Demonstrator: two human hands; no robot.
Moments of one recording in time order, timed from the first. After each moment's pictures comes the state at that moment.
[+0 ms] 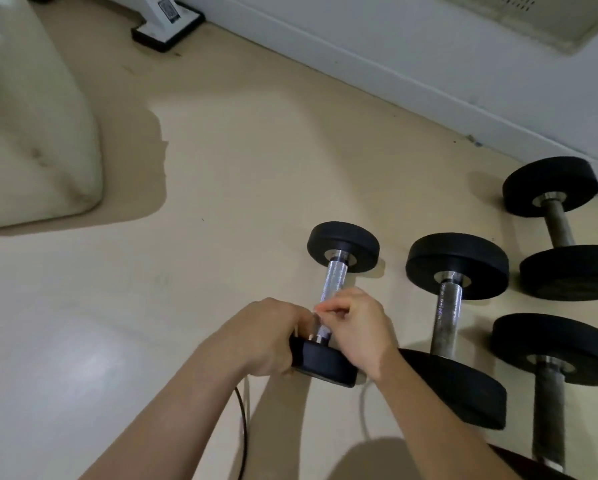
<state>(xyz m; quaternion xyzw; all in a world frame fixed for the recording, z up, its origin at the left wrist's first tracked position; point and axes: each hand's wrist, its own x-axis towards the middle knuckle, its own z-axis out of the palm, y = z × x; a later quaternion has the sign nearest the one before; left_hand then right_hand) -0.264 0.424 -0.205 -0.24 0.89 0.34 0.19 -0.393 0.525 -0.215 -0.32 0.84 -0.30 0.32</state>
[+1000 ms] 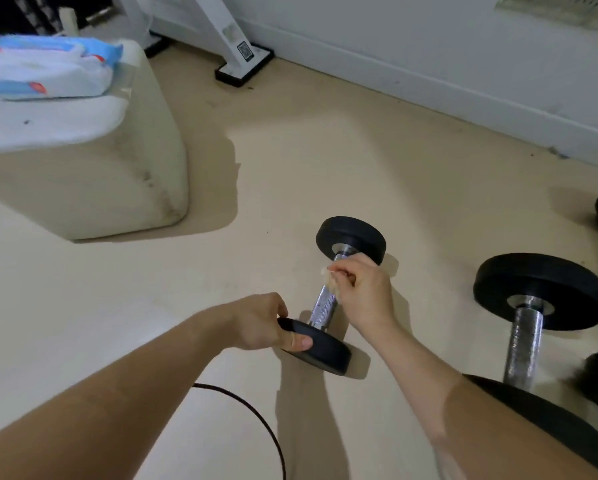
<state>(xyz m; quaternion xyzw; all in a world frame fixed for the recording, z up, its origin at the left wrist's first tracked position) -0.199 0.365 -0.204 -0.43 0.74 0.45 0.25 -0.377 0.441 -0.247 -0.44 0.79 -0.38 0.19</state>
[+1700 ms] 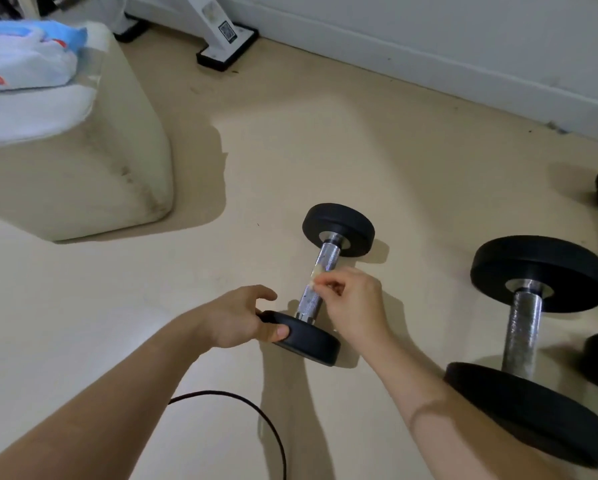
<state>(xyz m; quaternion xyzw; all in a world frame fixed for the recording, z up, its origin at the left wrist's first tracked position) -0.188 0.362 -0.203 -0.46 0.66 0.56 0.19 -0.358 0.457 -0.245 -0.41 0.80 -0.37 0.24</state>
